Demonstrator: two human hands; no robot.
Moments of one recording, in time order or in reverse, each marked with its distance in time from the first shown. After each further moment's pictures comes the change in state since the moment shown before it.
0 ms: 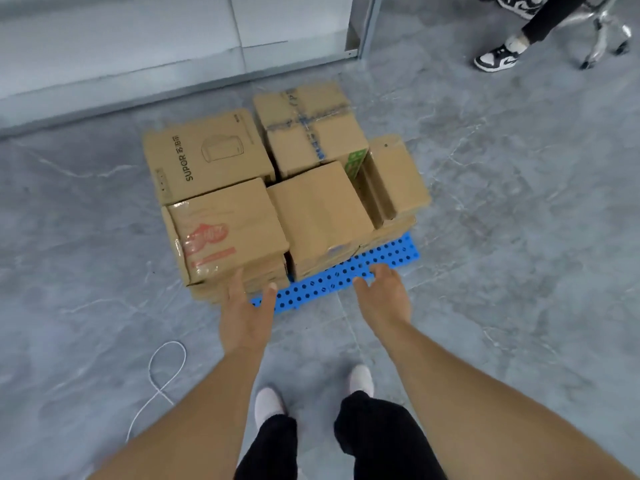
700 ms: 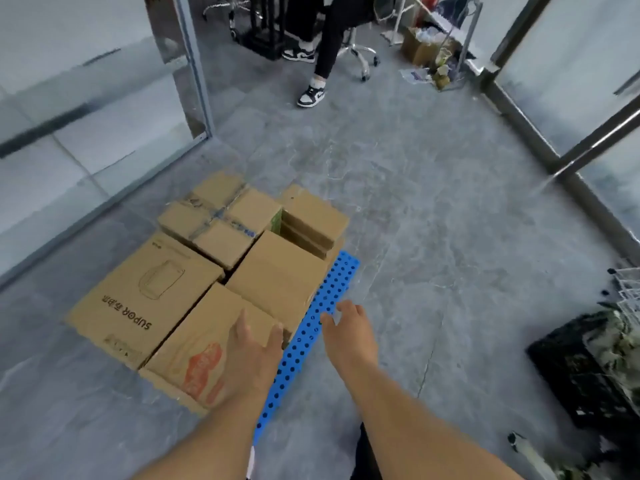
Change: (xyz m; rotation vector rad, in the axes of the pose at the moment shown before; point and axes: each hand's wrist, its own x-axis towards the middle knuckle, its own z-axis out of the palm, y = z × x) left_hand 0.098 0.068 -0.093 0.311 -0.481 0.443; right_hand -0.078 -0.150 0.029 0.342 0.308 0.414
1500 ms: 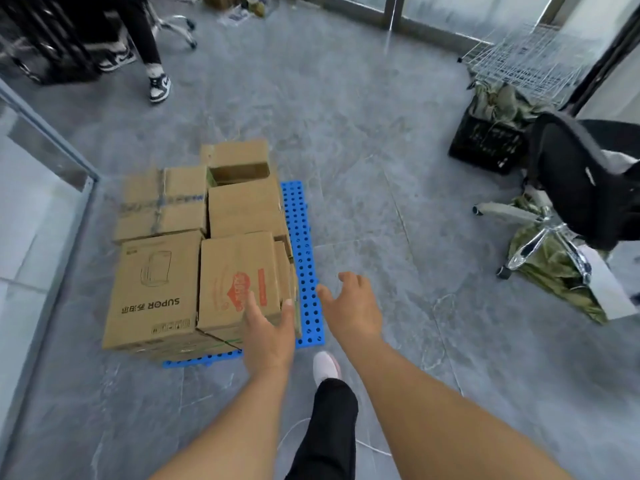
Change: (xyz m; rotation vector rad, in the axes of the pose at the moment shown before) left_hand -0.101 -0.195 -0.112 0.124 -0.290 0.408; right_hand -0.266 0.029 0.178 0.293 0.361 0.348
